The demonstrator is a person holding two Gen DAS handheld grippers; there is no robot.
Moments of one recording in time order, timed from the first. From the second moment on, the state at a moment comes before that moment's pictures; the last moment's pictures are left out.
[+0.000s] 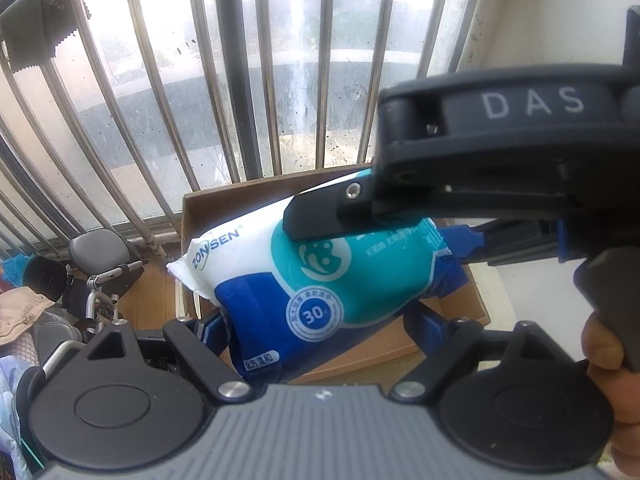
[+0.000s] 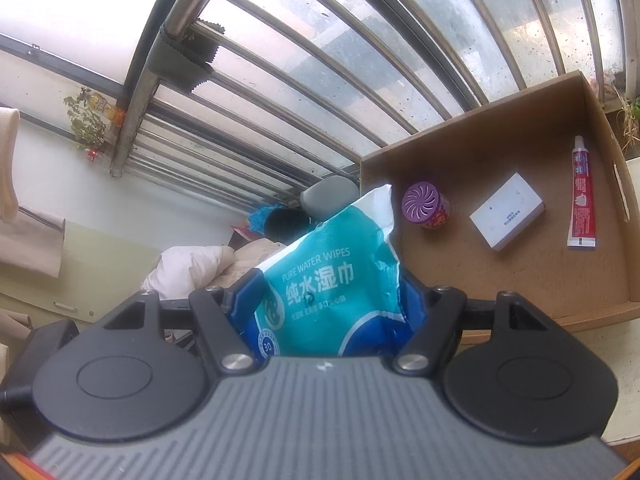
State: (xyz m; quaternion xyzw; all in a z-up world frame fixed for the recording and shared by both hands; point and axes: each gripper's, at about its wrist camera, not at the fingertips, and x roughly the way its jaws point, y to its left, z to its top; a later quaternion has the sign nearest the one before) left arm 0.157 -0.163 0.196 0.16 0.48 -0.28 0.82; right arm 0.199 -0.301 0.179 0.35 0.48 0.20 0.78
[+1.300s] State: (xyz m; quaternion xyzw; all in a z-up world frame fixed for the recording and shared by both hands) left arm 0.255 -0.227 -0.037 0.21 0.70 -0.21 0.64; right arm 0.292 -0.322 -0.105 0.44 0.65 0.14 0.61
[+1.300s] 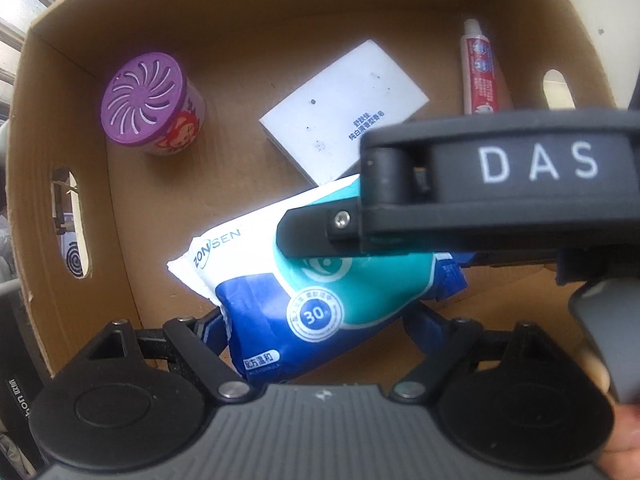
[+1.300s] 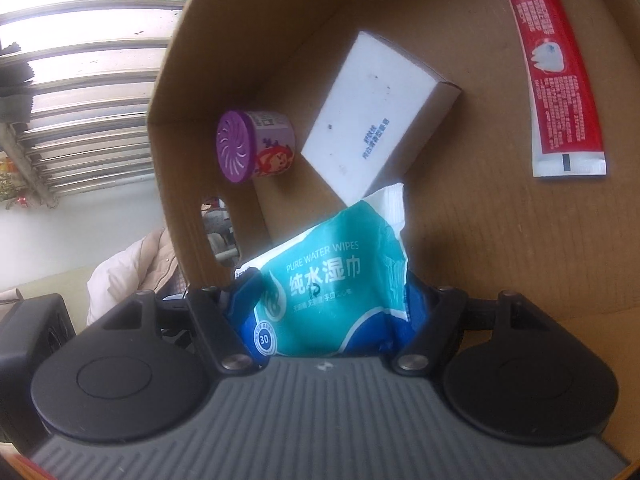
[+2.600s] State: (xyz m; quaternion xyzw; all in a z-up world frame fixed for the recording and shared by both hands) left arm 0.225 -0.133 0.146 0.03 0.55 -0.23 0.80; right arm 0.217 -0.359 0.079 0.40 0.52 0.09 0.75
